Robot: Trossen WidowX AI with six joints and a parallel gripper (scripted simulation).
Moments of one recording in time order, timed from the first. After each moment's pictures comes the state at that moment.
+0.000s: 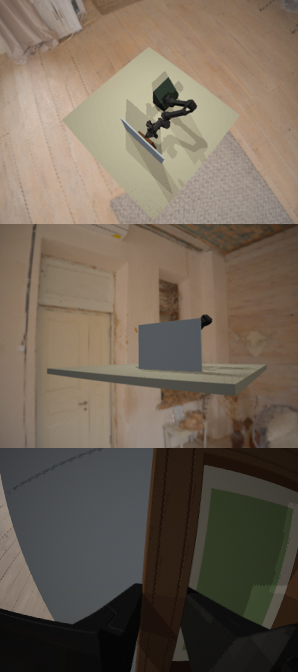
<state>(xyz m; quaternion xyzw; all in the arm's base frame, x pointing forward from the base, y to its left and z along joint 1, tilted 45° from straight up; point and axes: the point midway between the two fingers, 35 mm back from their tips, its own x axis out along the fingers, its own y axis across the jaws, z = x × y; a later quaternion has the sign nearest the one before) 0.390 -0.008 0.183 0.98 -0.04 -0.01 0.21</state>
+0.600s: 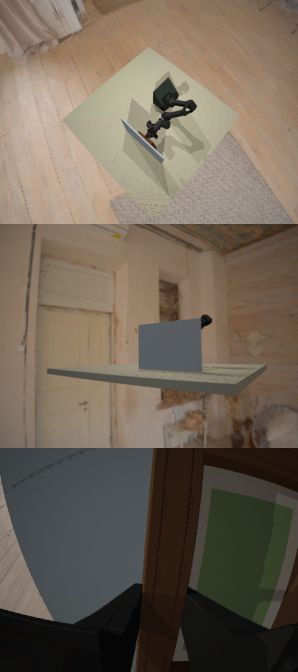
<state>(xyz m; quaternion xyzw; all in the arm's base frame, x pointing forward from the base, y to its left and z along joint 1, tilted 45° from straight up) 0.390 -0.005 0.182 0.98 -0.05 -0.01 0.21</state>
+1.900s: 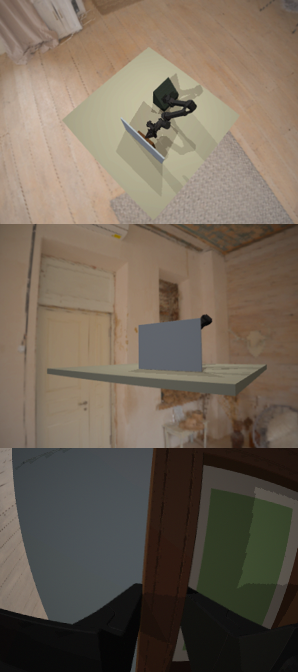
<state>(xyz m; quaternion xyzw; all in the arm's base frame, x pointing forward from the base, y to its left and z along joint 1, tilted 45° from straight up) 0.390 -0.004 0.182 0.96 -0.05 -0.01 0.29</state>
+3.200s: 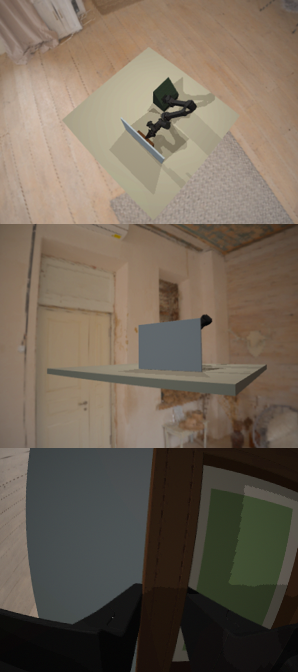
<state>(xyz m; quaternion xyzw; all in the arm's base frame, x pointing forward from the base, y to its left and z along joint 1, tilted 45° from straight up) 0.391 -0.002 0.181 0.92 -0.04 -0.01 0.38</state>
